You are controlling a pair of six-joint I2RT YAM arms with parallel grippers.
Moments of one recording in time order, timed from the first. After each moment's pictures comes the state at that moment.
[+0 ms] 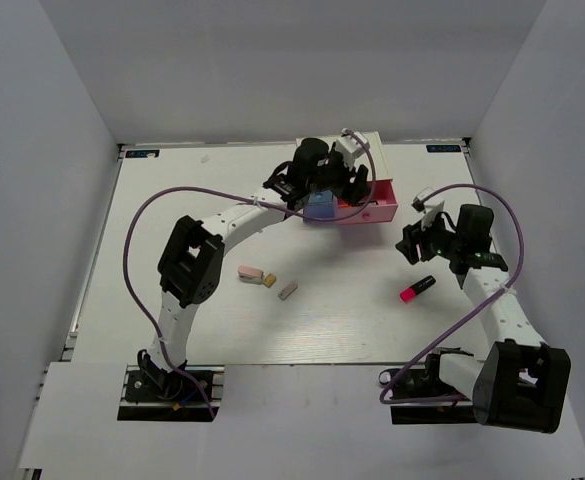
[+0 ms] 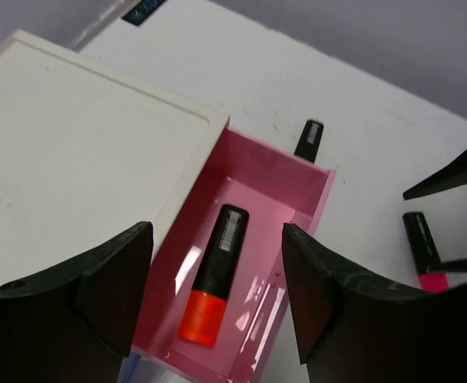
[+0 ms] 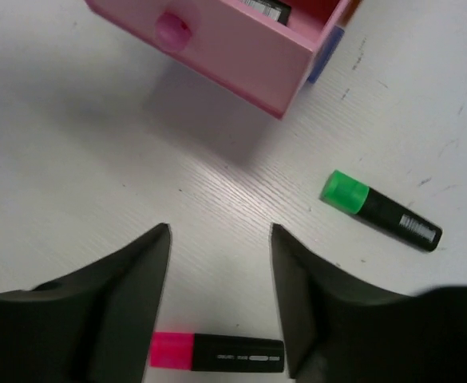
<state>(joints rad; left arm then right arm) -0.72 2.12 1.77 0.08 0.36 0.02 -0.07 1.09 0.66 -0.20 -0.61 -0.43</state>
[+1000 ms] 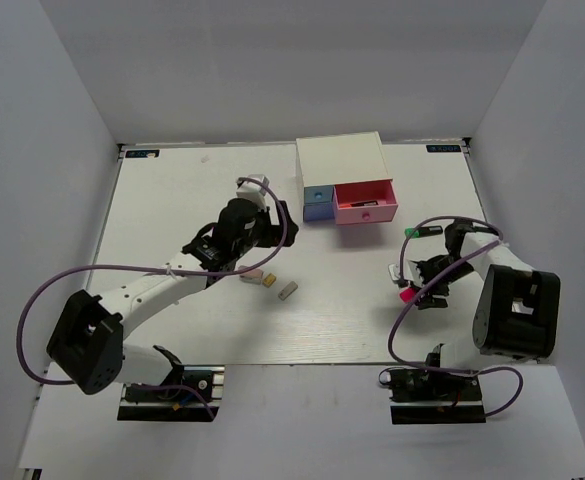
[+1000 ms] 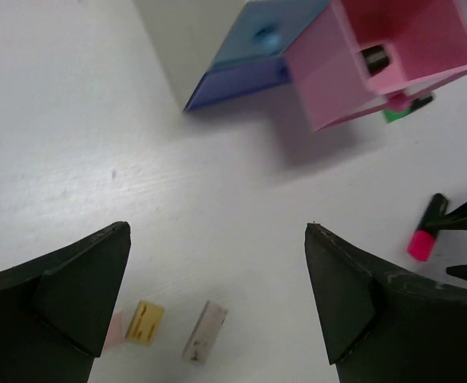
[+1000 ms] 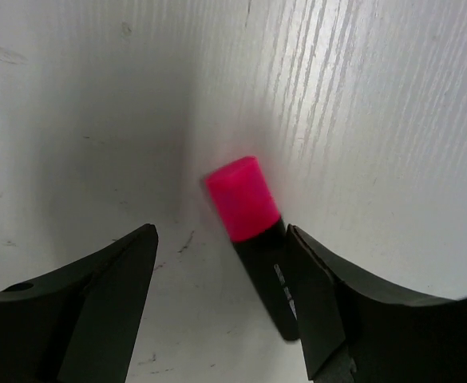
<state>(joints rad) -0.68 1.33 0.90 0.04 -0.13 -0.45 -0.14 1.47 0.83 -1.06 -0.51 -1.96</state>
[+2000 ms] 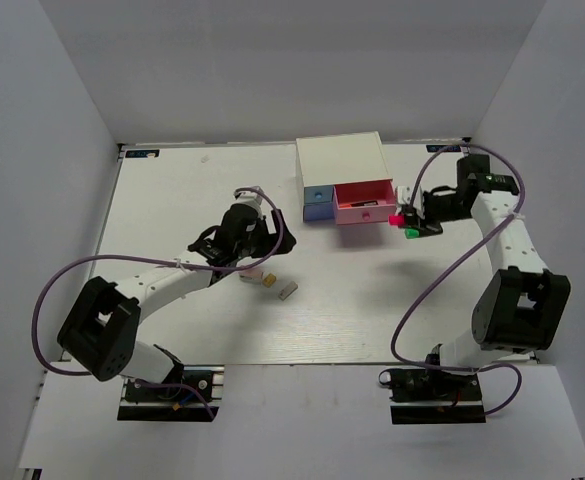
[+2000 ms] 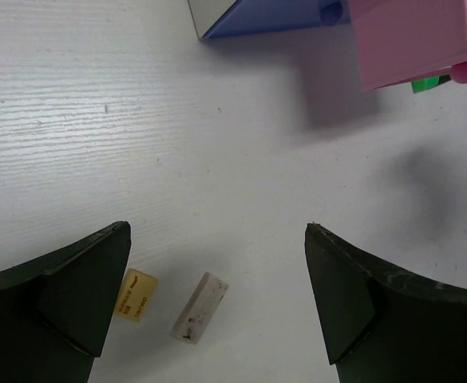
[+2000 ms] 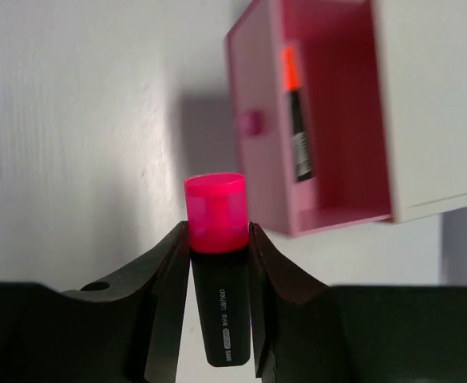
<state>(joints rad) -0.63 1.41 0.82 0.02 -0.04 -0.63 -0.08 1.54 1.31 -1.09 -0.85 -1.73</state>
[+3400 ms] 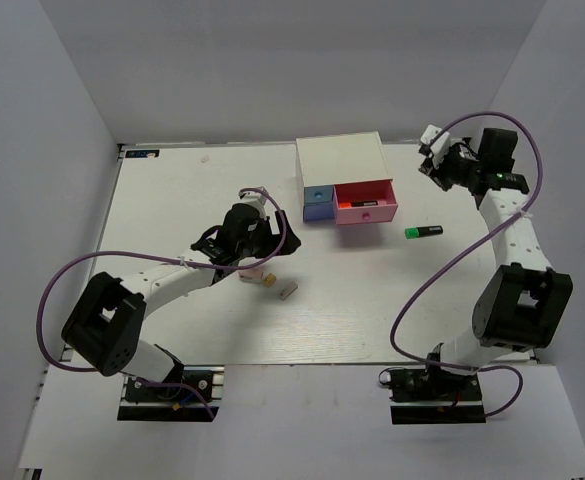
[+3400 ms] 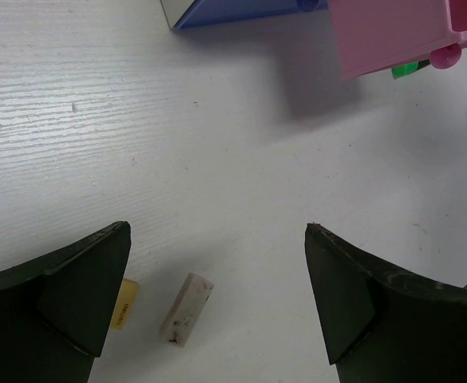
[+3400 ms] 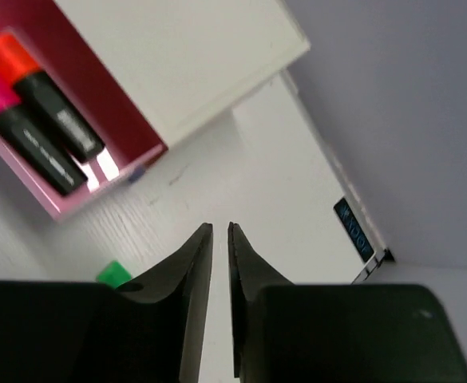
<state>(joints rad) -0.63 1.45 0.82 0.07 0.04 -0.63 -0.11 1.53 1.36 -0.39 -0.77 -0.98</state>
